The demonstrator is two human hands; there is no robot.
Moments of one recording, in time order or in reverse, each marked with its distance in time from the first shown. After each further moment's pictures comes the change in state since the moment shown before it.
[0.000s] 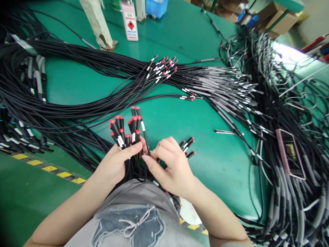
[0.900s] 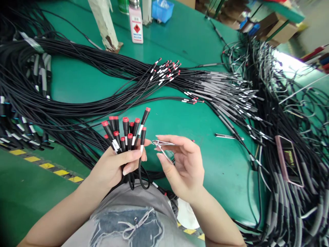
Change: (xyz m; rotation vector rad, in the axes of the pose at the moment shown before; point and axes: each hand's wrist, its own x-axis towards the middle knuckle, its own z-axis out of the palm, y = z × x) left_hand -0.011 0.009 0.001 -0.024 -0.114 -0.042; right_hand -0.007 -0.004 0.000 0.355 0.366 0.038
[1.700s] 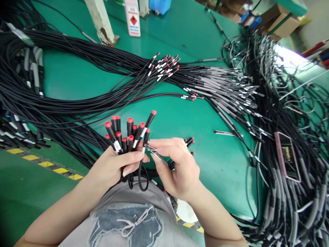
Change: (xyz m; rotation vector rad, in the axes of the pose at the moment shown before) left_hand 0.001 -0.003 0.003 0.046 0.006 -0.044; right_hand 0.000 0.005 -0.005 -0.199 -0.178 -0.202
